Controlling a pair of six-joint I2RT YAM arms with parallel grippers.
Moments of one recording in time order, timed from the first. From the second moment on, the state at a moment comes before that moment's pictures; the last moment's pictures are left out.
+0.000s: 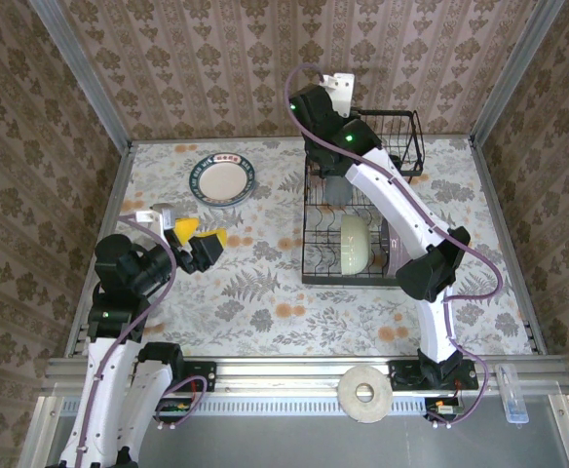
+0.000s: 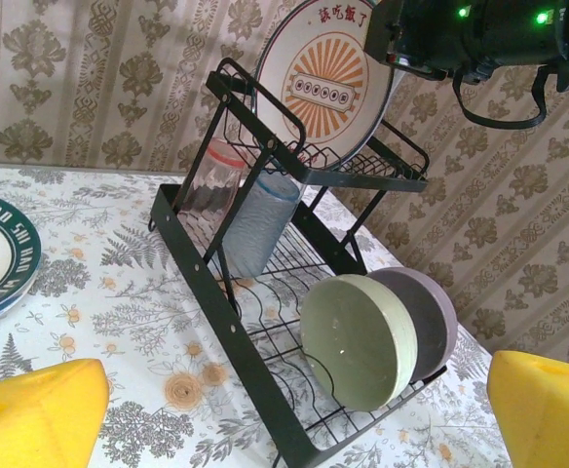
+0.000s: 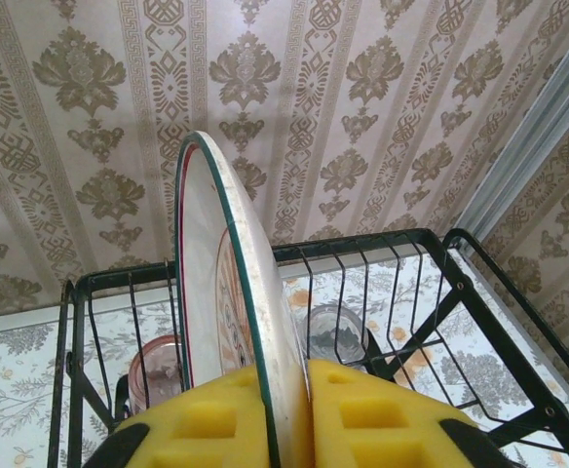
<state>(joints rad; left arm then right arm) -0.13 0.55 0.68 -0.26 0.71 -0.38 0.61 2.04 2.36 -0.96 0.98 0.39</state>
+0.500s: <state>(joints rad) -0.13 0.54 0.67 -0.26 0.71 -0.38 0.61 2.04 2.38 -0.97 0.99 0.33</state>
